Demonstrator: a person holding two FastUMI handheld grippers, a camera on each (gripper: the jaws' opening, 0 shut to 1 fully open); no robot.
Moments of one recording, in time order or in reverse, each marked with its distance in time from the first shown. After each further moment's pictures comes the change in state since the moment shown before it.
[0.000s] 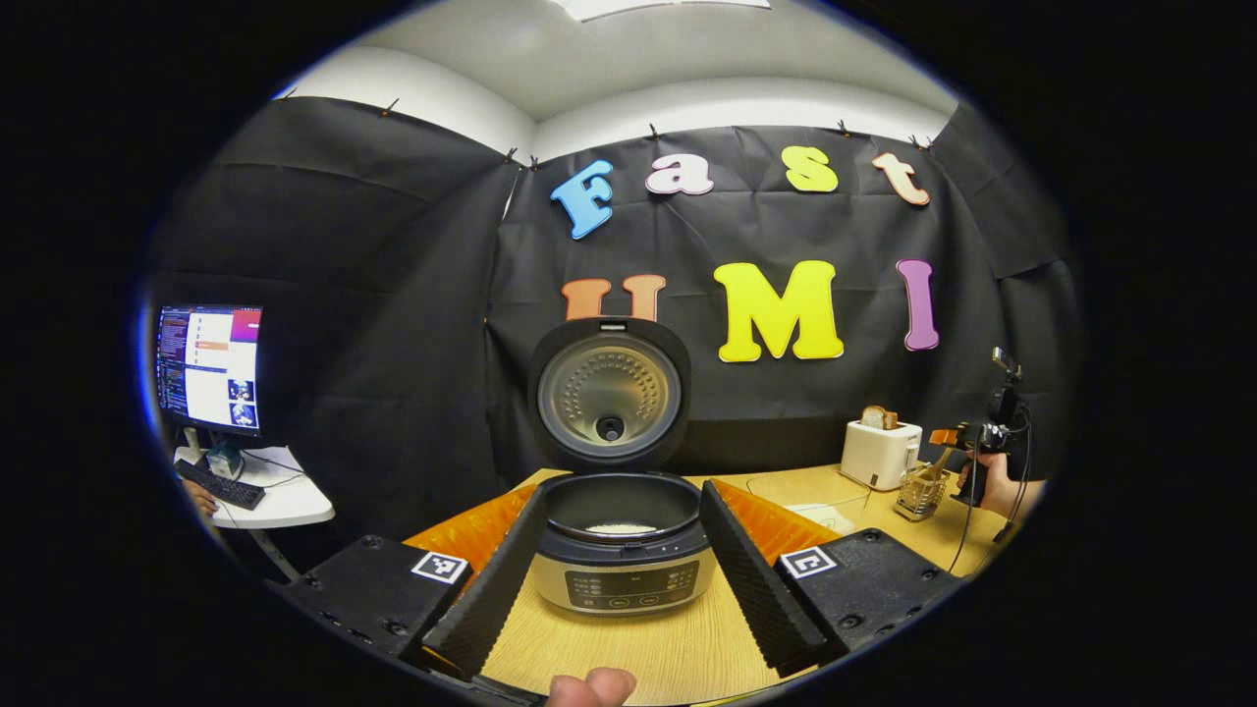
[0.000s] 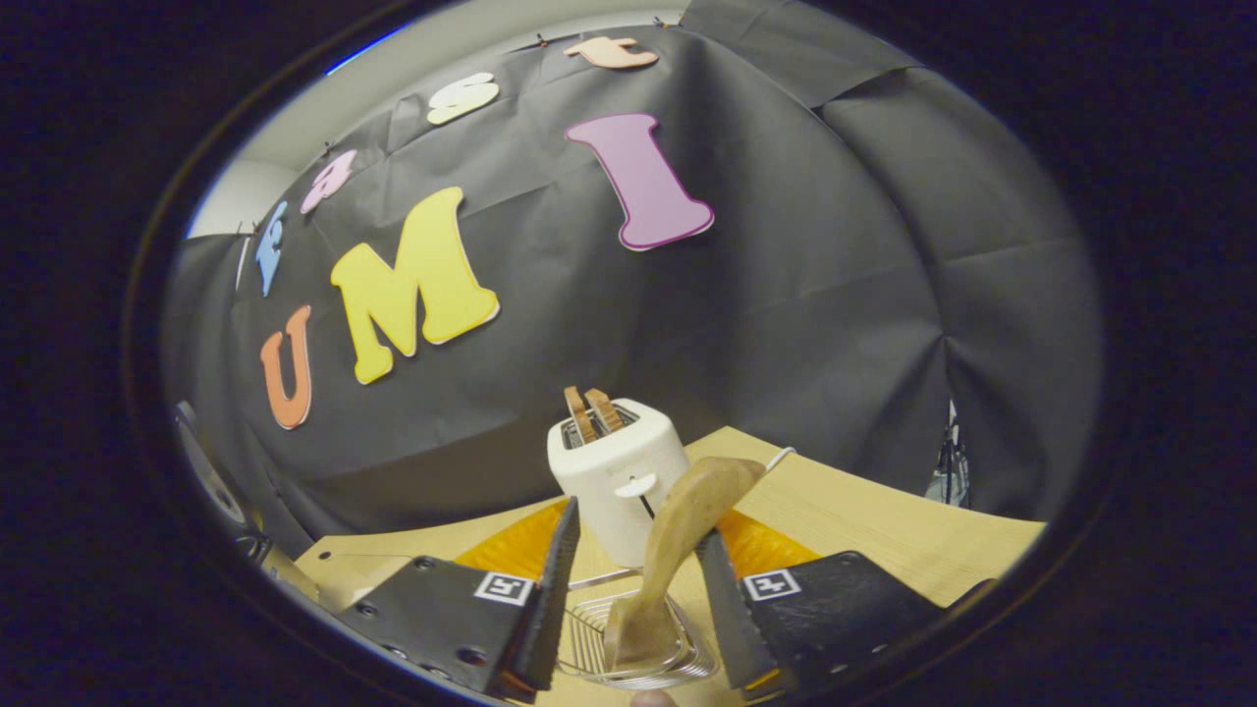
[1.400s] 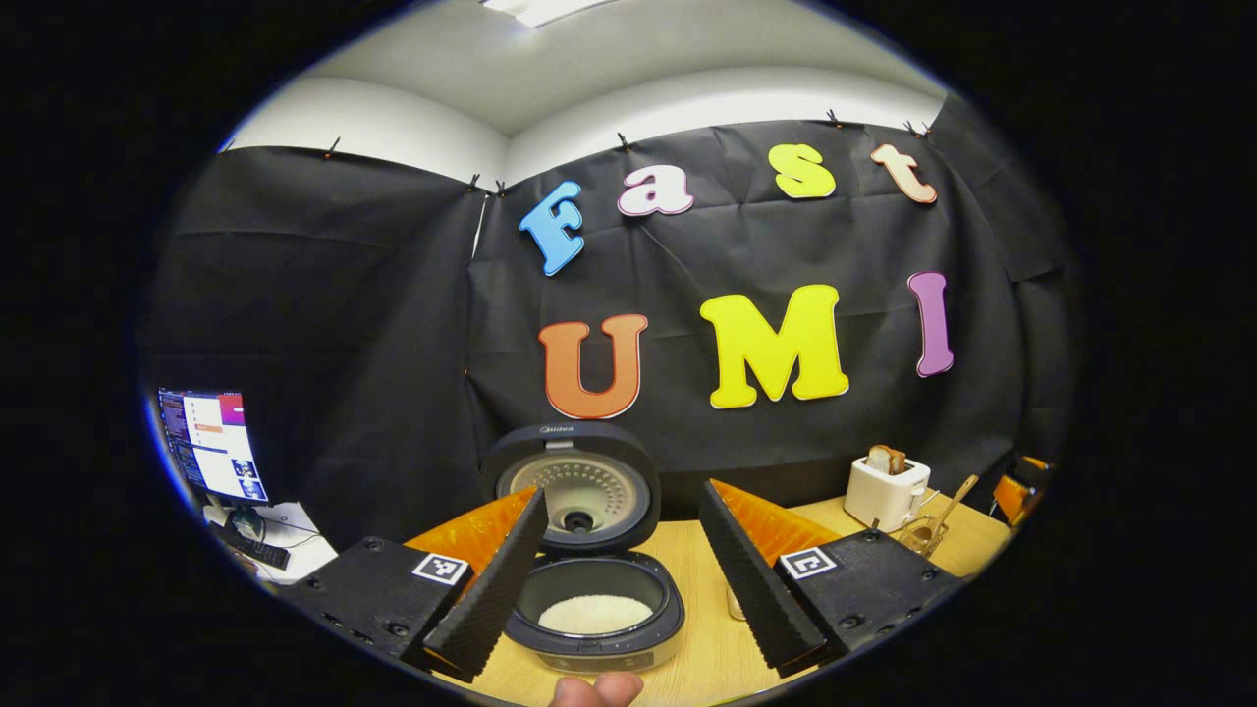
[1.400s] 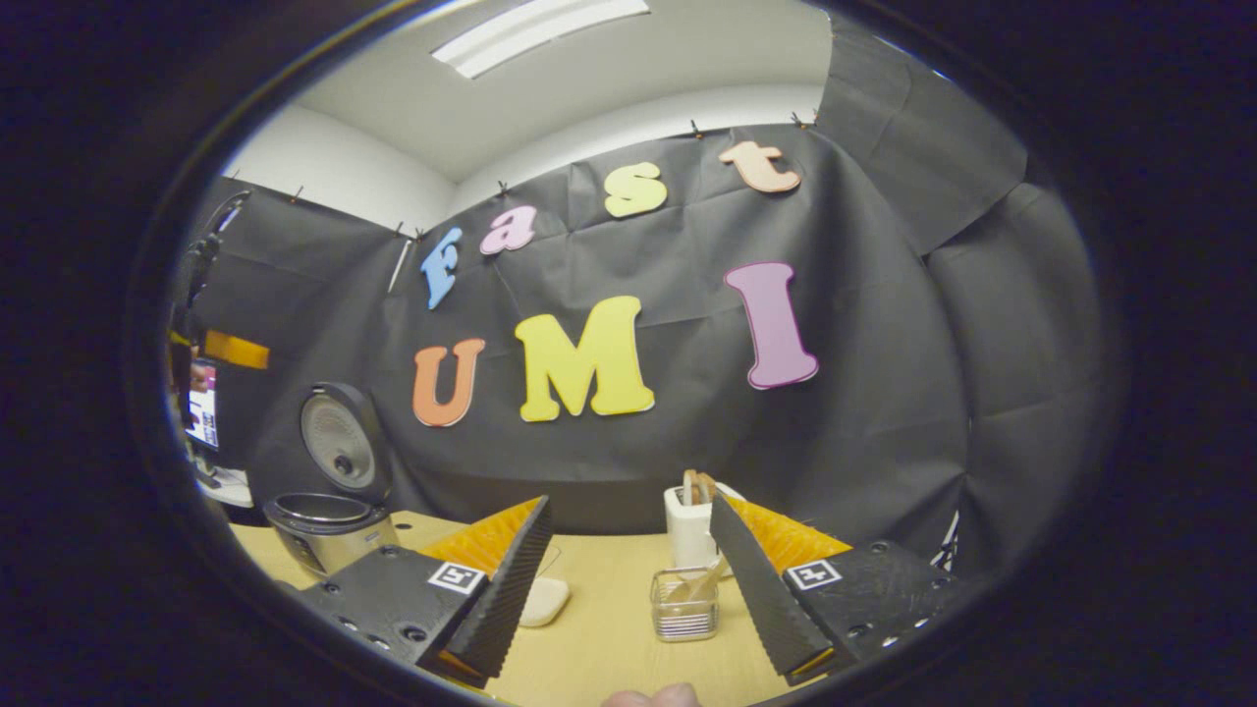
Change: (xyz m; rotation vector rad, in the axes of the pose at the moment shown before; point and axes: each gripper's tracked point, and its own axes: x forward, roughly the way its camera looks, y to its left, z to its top) left arm 0.084 -0.054 0.142 0.088 0.005 0.027; right arm -0.233 0.071 0.051 -0.292 -0.222 0.345
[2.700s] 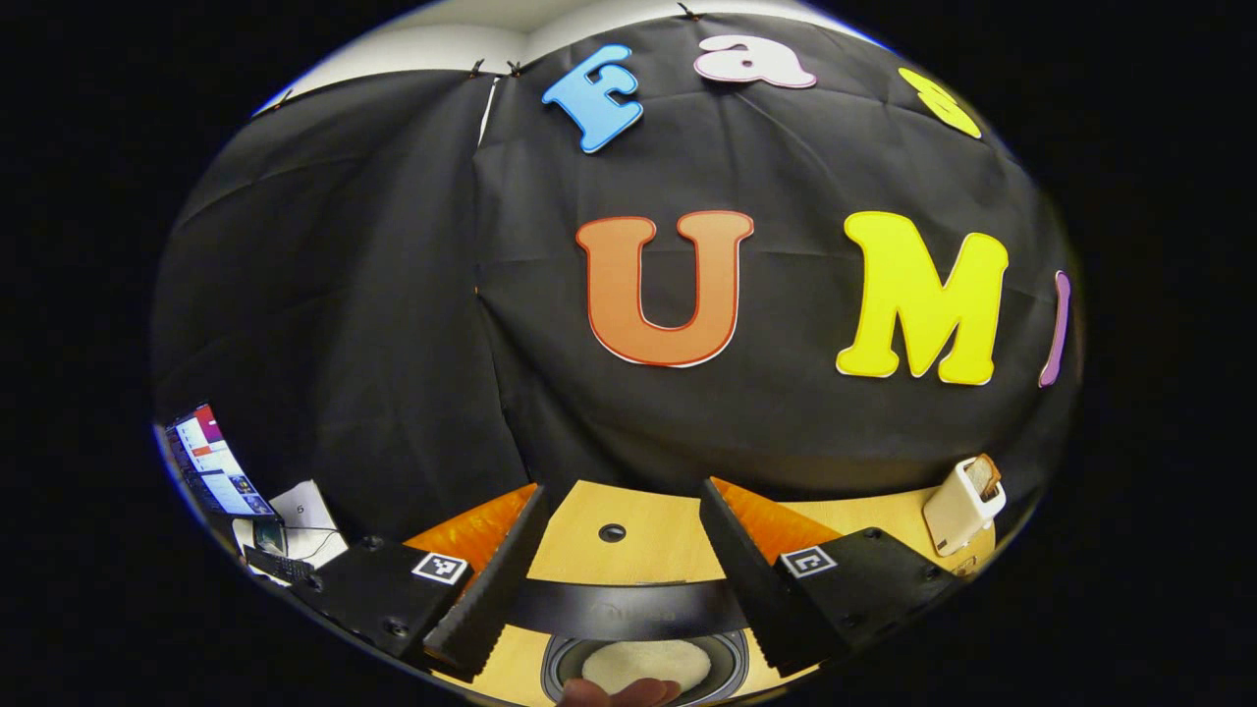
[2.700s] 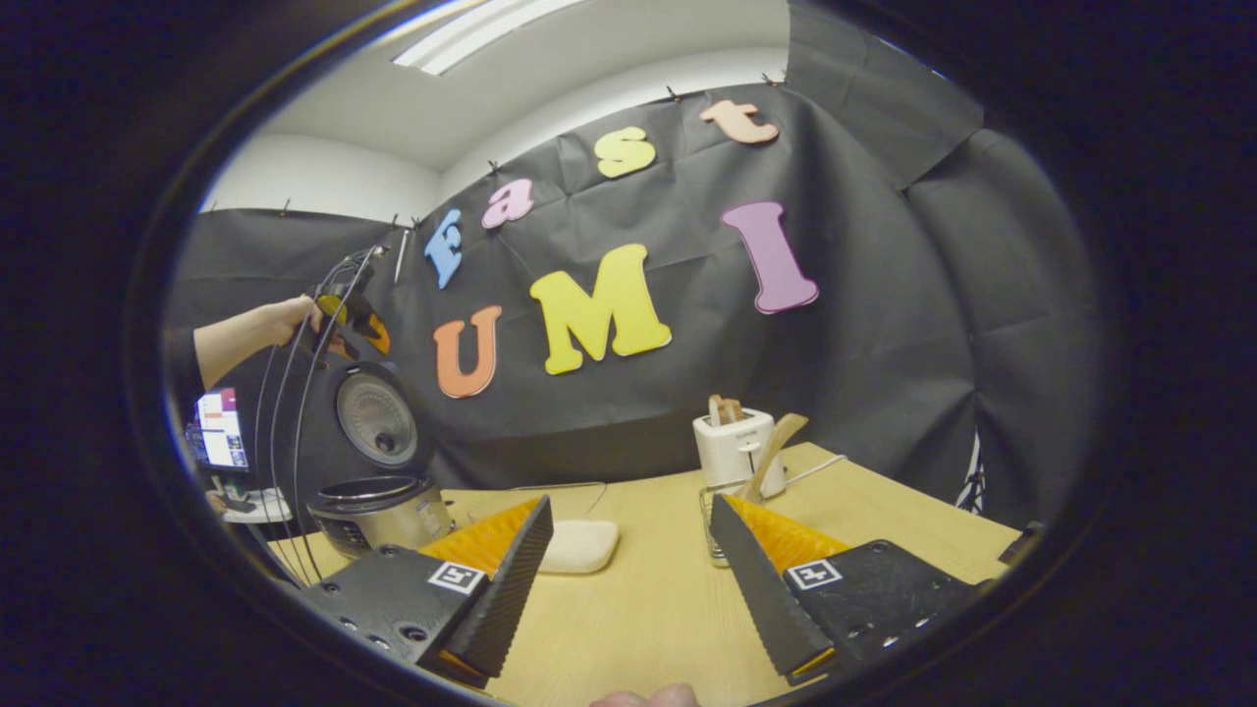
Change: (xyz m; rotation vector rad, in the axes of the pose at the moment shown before) left arm 0.237 0.093 -0.013 -0.048 0.425 0.136; right arm -0.048 0.030 -0.073 0.120 0.130 0.001
